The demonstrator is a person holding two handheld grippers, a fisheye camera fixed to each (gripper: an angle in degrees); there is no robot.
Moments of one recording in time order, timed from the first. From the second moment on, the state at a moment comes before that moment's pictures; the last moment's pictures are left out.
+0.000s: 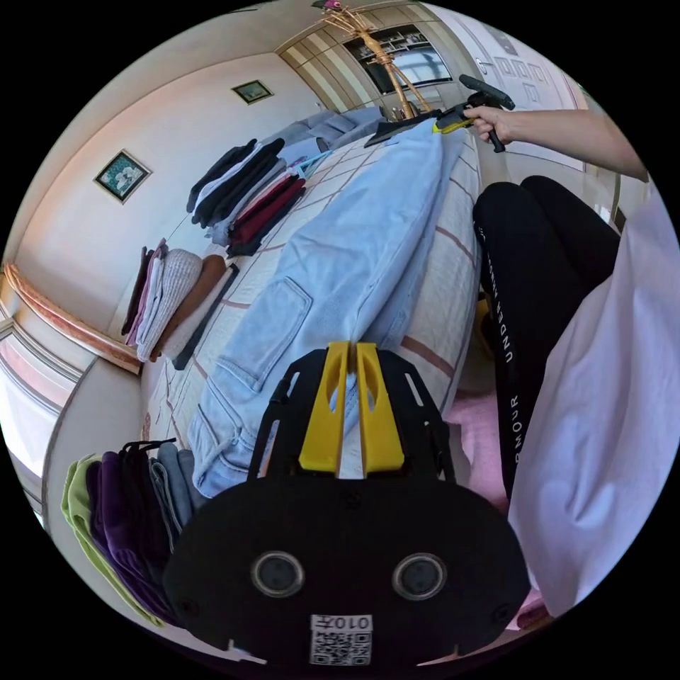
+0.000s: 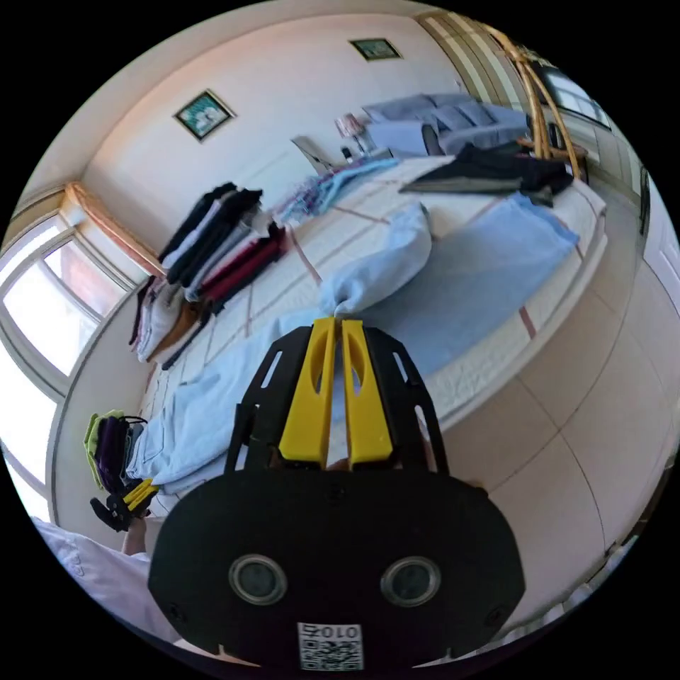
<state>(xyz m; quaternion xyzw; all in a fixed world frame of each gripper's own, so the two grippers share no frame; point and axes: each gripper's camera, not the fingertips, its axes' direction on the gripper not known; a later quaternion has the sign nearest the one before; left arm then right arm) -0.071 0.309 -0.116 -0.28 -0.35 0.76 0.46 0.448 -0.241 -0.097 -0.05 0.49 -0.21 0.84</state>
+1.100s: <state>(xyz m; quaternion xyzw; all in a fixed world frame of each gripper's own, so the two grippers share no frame) -0.038 0.167 -0.151 -0.25 -0.51 0.62 0.54 0.329 -0.108 0.108 -0.29 0.34 -0.41 0.79</state>
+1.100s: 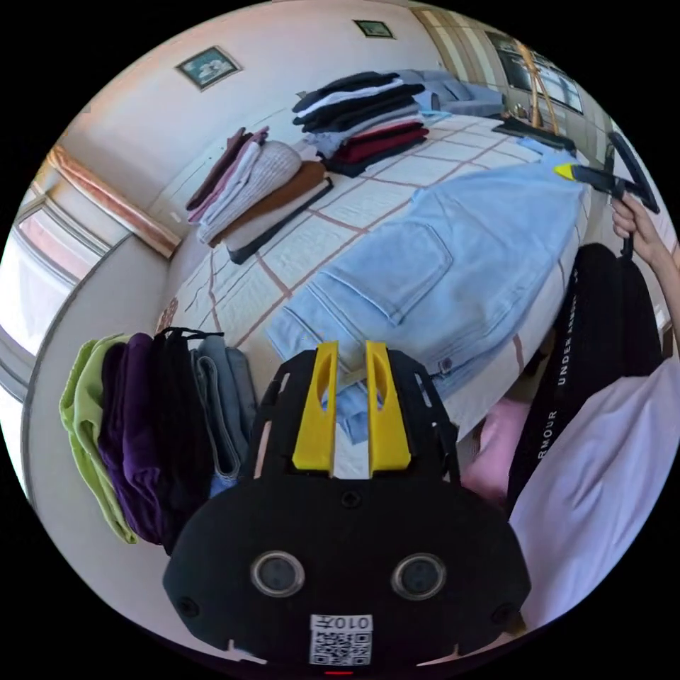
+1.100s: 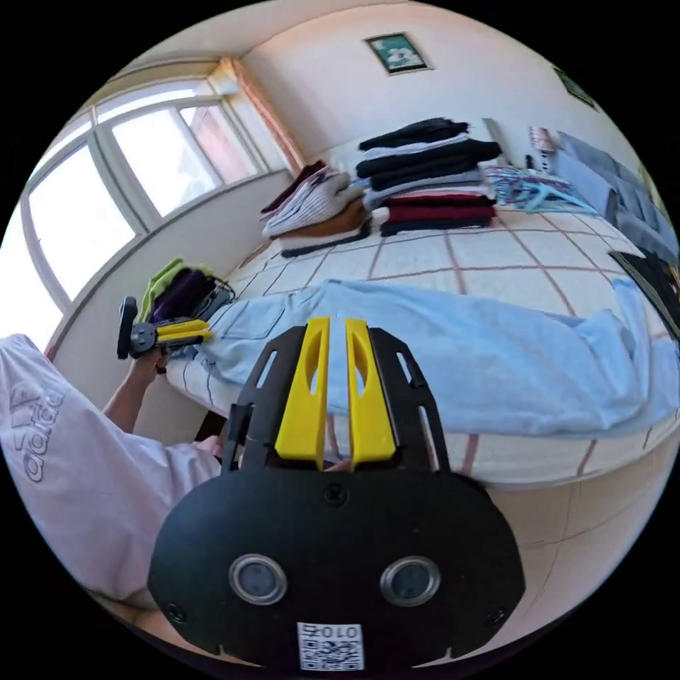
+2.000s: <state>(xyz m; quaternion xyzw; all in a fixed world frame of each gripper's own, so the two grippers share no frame) -0.106 0.201 -0.187 -0.18 -0.46 0.66 0.56 0.340 -0.176 0.452 -0.64 0.38 -0.41 0.53</state>
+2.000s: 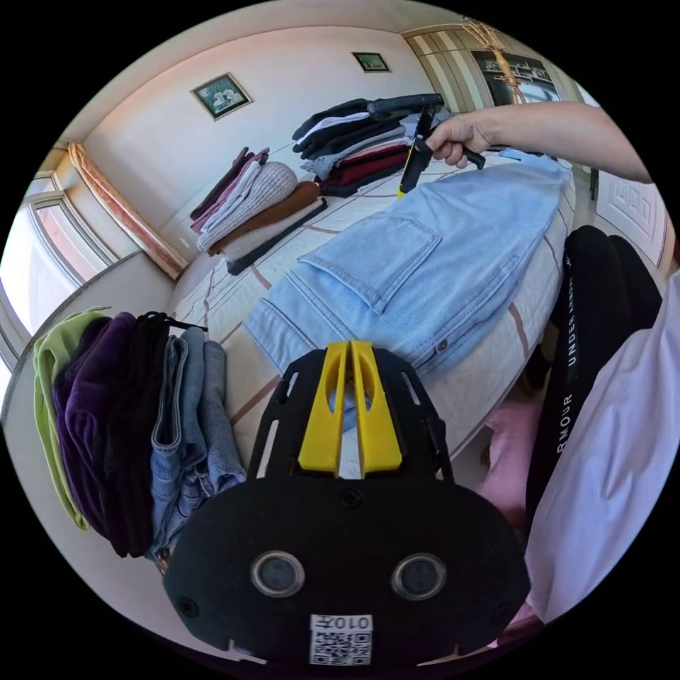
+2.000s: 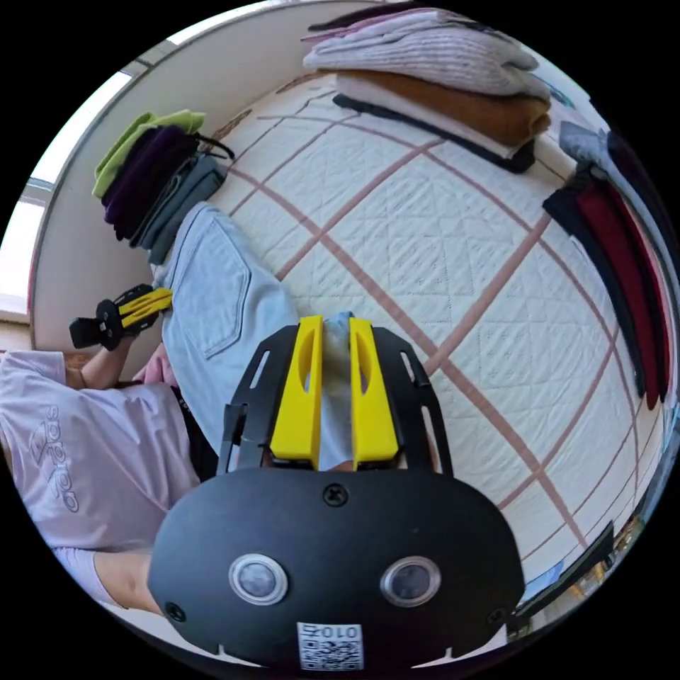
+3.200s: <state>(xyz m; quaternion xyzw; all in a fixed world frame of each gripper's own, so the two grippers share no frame) -0.124 0.163 -0.083 -0.30 -0.47 0.51 0.65 0.370 -0.109 0.179 -0.44 0.42 -0.35 0.72</state>
